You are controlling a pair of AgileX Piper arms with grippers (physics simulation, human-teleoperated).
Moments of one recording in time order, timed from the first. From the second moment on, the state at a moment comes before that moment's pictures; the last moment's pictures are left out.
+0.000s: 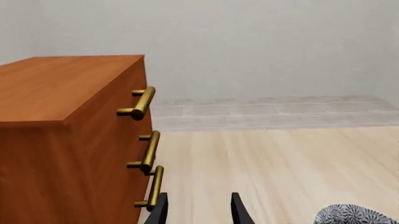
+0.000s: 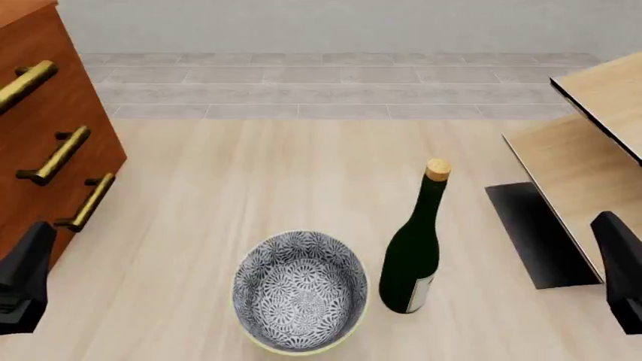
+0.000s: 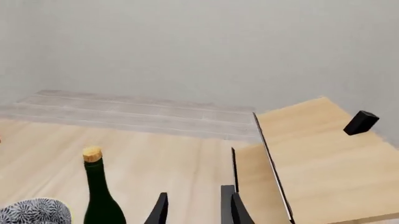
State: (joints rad) left arm -0.03 0.01 -0.01 -0.02 0.02; right arm 0.10 0.01 -0.10 0.07 -0.06
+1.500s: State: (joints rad) left arm -0.01 0.00 -0.04 0.00 0.03; right arm 0.65 0.48 -0.25 -0.22 -0.14
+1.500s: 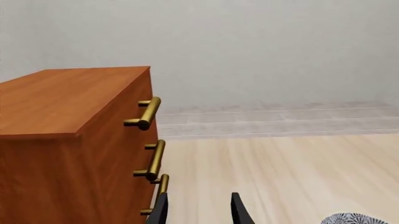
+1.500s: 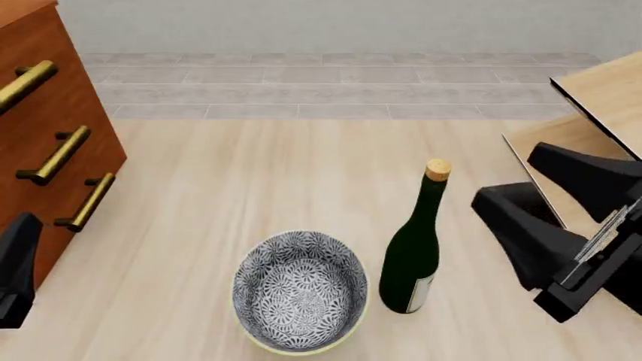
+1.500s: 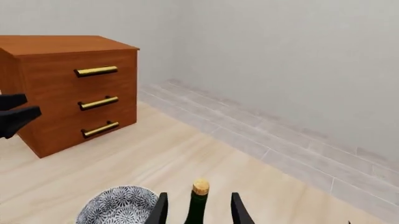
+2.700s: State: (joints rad) left arm 0.02 0.00 -0.02 -0.01 0.03; right arm 0.67 0.93 -0.22 -0.63 -0.11
